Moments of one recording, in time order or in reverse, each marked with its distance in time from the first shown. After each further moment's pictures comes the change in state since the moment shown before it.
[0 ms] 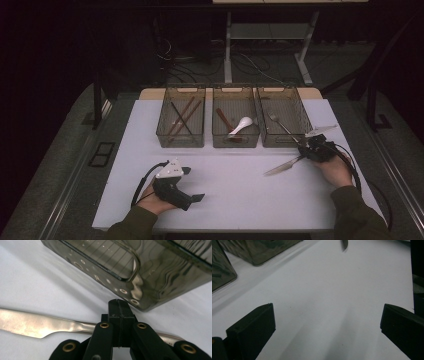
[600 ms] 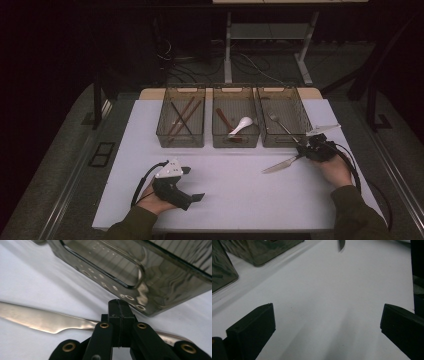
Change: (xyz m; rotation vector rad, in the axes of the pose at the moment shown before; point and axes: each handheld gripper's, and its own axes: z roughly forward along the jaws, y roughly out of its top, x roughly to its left) left arm 0.001 0.000 -0.001 -0.003 0.002 0.002; right arm 0.001 0.002 -0.003 -0.031 0.038 0.024
